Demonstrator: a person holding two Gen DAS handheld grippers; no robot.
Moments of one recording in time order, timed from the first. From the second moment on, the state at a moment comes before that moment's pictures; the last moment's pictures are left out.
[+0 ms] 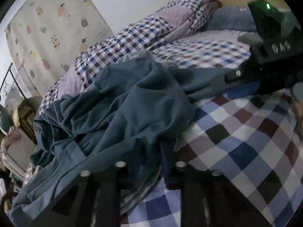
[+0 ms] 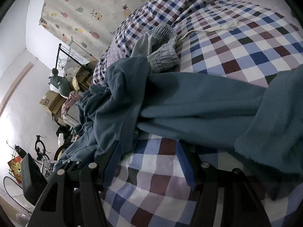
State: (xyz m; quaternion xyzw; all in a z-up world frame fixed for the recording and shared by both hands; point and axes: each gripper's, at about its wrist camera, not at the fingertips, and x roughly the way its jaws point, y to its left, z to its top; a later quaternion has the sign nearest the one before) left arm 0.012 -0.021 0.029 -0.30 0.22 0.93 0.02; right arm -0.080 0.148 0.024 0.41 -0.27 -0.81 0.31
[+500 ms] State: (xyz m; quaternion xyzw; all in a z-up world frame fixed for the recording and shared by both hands) left arm 0.045 -0.101 0.112 -0.19 -0.06 0.98 0.08; right arm -0.075 0.145 0.028 0.41 -0.25 -0.82 0.31
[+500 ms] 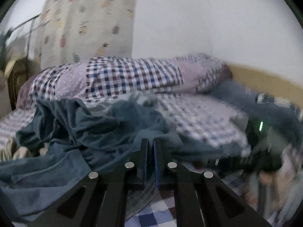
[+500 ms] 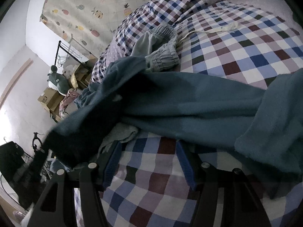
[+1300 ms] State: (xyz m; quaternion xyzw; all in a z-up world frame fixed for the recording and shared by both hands) left arm 0.118 -0.302 0.115 -0.08 -0.34 0.92 -0.17; right arm -0.052 0.144 0.060 0.35 0.04 -0.92 0.14
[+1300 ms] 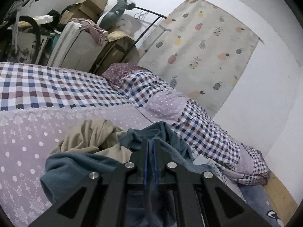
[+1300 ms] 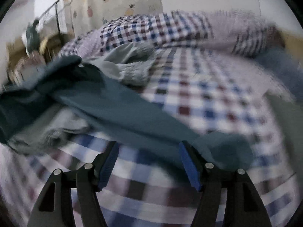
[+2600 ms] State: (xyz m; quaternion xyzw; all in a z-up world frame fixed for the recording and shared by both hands) left arm 0.196 -0.174 0.139 -0.15 -0.23 0.96 0.04; right arm 0.100 0.387 0.129 0.33 -0.08 -0.92 -0.19
